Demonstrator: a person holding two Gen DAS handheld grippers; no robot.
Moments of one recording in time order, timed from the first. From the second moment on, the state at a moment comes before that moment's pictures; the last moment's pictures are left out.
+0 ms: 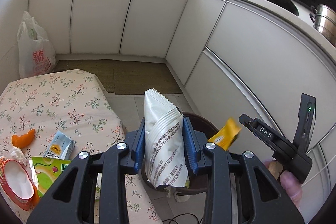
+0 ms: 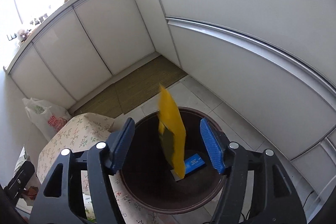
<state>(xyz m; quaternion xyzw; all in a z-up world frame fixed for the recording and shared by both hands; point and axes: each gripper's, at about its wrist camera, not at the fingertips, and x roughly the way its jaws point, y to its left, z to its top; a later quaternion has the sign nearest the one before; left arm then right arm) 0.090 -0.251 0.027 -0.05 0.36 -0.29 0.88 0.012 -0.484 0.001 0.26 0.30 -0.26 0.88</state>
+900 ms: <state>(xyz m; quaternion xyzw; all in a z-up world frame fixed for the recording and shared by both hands) 0.115 -0.381 -0.008 -0.03 0.43 -0.32 0.84 -0.036 -0.548 -0.006 0.23 0.30 -0.45 0.81</state>
